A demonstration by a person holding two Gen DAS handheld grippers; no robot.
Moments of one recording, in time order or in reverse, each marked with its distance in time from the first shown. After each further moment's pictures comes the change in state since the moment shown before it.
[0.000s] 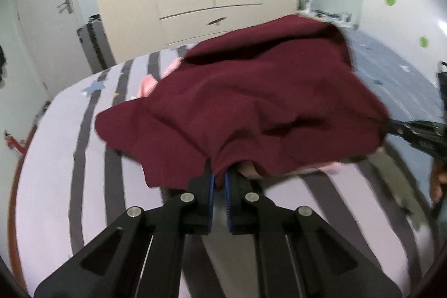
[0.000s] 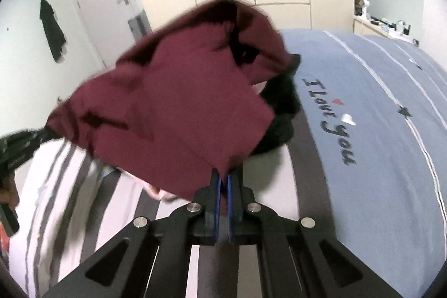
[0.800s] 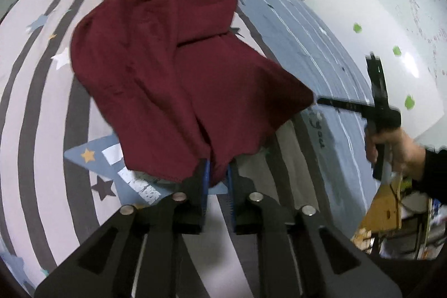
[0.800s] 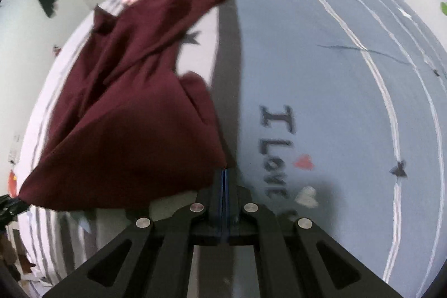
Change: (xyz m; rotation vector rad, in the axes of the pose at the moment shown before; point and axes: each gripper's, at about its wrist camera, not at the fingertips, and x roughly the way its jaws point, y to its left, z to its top) left arm -0.262 -0.160 -0.253 -0.352 0.270 -0.295; right arm -0.252 -0.038 -0.251 0.047 0.362 -0.124
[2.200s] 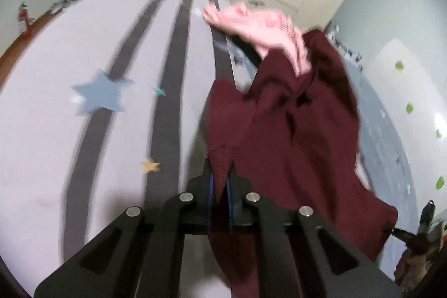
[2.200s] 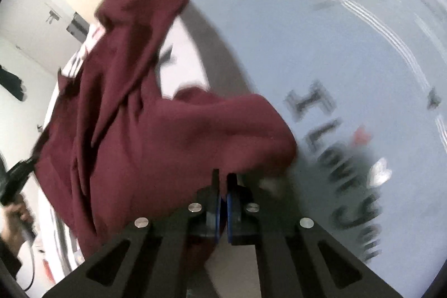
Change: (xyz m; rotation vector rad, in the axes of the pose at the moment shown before) left arm 0.041 0.252 0.206 -0.119 -0.237 0.131; right arm 0.021 0.020 0.010 0.415 -0.110 0.027
